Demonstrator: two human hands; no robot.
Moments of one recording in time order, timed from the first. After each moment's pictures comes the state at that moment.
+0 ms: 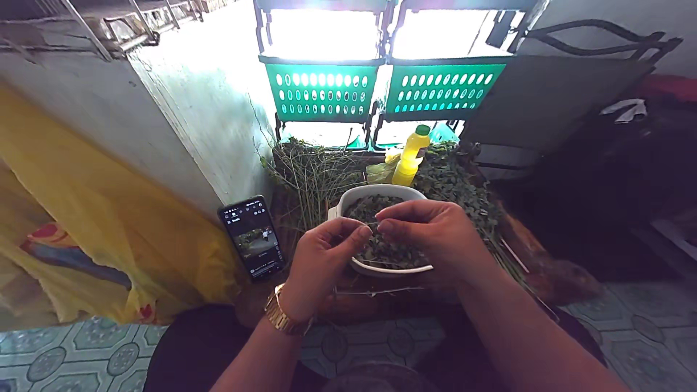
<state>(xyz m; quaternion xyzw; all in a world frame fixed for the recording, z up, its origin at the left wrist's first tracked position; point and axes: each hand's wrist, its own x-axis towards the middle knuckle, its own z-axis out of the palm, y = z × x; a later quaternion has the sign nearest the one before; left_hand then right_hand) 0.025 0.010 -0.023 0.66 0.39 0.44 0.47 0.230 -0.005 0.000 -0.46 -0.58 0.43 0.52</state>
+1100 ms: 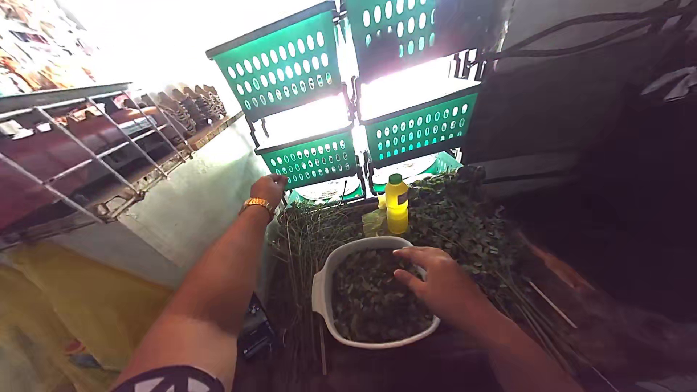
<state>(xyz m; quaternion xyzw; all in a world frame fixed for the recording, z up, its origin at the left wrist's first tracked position) 0.041 0.307 0.064 0.72 0.65 0.23 0.10 0.325 0.031 -0.046 -0.64 -0.67 0.14 0.35</state>
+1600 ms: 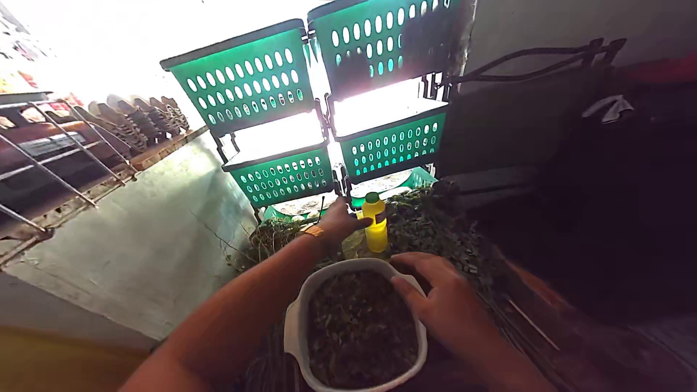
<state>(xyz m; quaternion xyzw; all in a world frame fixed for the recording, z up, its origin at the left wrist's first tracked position) 0.216 0.254 0.013 0.81 0.47 0.17 0.32 0.341 0.033 -0.046 -0.64 -0.61 0.04 0.47</state>
